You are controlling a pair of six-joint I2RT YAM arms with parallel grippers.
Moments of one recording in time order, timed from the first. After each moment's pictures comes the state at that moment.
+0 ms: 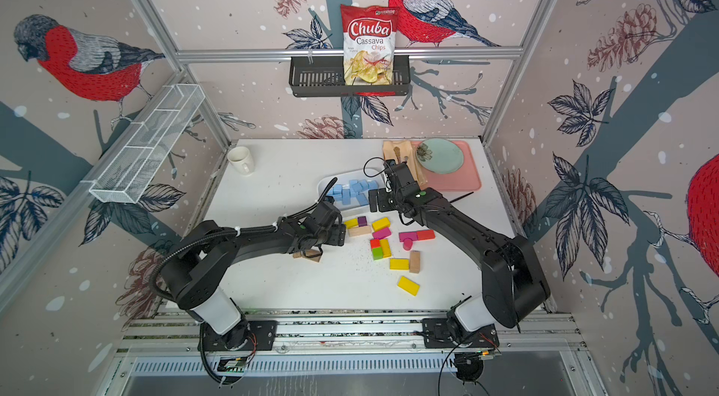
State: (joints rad) left arm -0.76 1.69 0.85 -0.17 -0.17 -0.53; right arm 0.59 1.48 1.06 -0.40 0.02 0.26
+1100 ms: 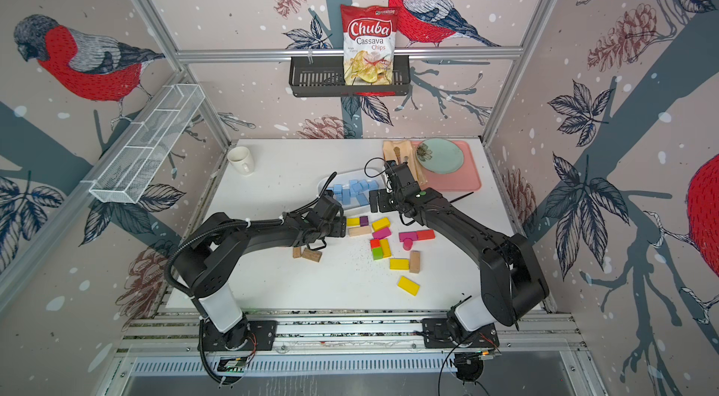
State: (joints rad) left arm -0.72 1.77 0.90 -0.09 -0.18 -0.56; right arm 0.58 1.49 1.05 -0.40 0.01 0.26
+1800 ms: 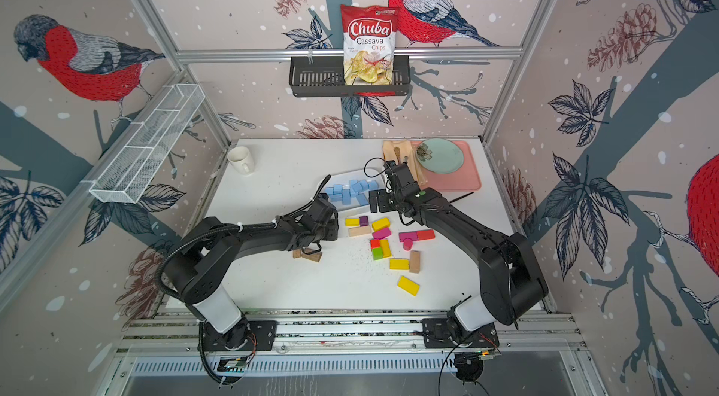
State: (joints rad) left arm -0.71 1.71 0.83 -0.09 -0.16 -0.57; right arm 0.58 1.50 1.05 -0.40 0.00 0.26
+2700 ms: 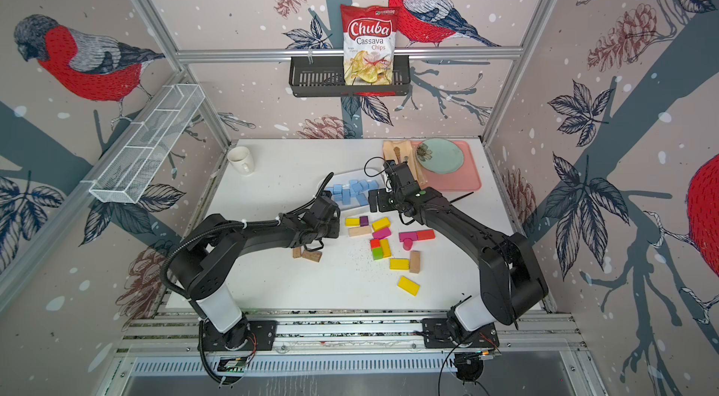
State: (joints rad) left arm -0.71 1.74 0.87 -0.08 -0.16 -0.53; right arm 0.57 1.50 1.06 -0.40 -0.03 0.25
